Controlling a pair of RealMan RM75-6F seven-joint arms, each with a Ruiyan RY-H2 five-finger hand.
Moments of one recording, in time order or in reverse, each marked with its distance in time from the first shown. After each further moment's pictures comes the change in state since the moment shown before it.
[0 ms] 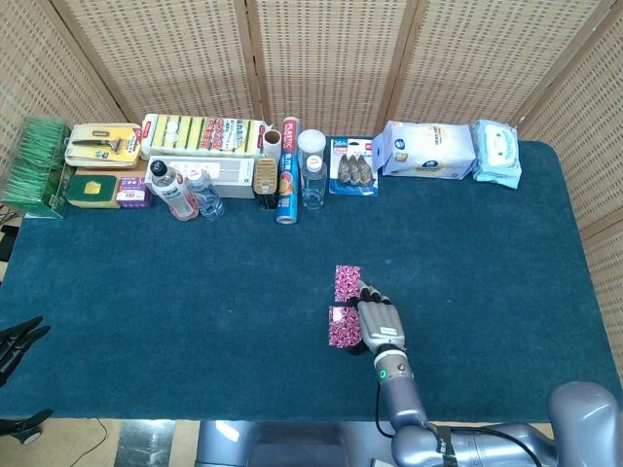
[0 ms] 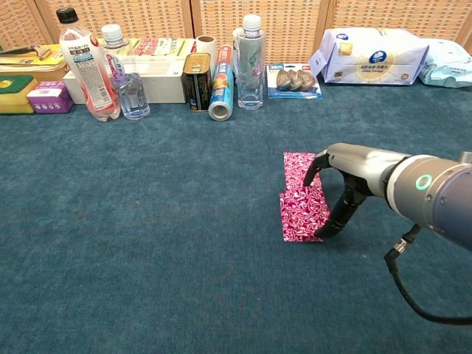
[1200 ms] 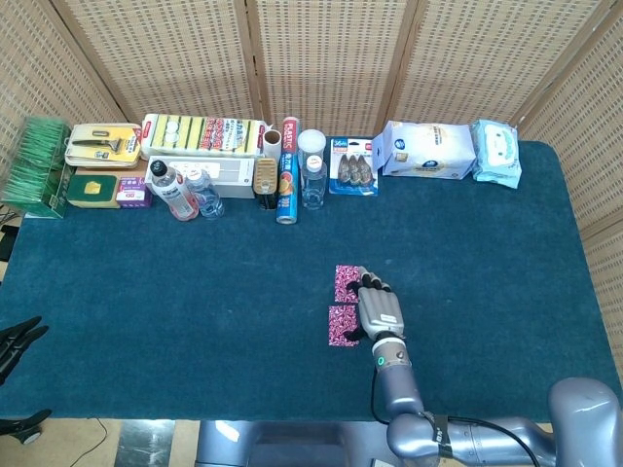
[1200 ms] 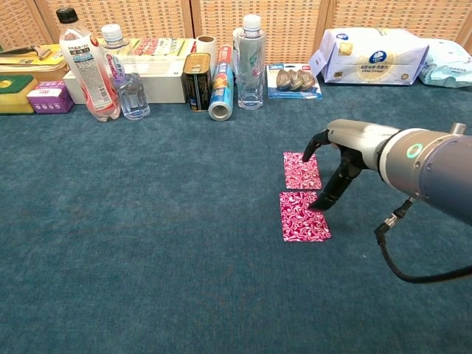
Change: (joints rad) left arm -0.001 0.002 0.000 0.004 0.001 0.000 -0.011; right arm 0.027 0.004 0.073 0.032 0.032 0.000 0.018
